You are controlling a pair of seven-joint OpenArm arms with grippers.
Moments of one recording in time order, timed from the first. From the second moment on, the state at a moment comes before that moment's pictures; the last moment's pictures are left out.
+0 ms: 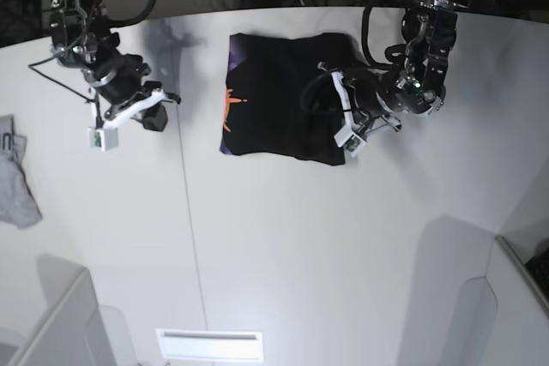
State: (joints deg) left arm 5.1 -18.3 12.2 94.5 -25.0 -24.1 57.2; right arm -20.0 20.5 0.8 111.9 43.7 -9.1 -44.3
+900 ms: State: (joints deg) left arm -24.3 -27.3 65.8 93.8 -19.1 -23.9 50.3; right arm -33.3 12.4 10.9 111.9 43.6 -9.0 -44.2
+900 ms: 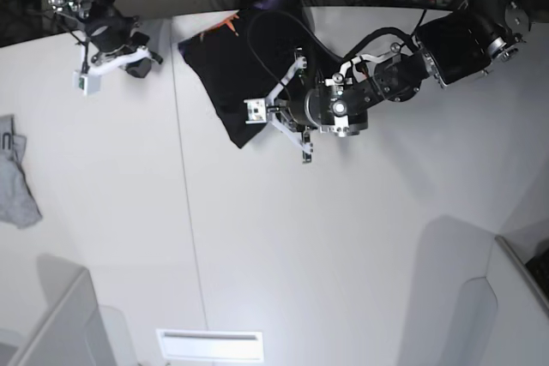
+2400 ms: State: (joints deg) left arm -33.9 -21.4 74.5 77.6 6.0 -35.2 20.9; right arm -33.0 2.7 10.5 108.2 32.7 -9.4 -44.4
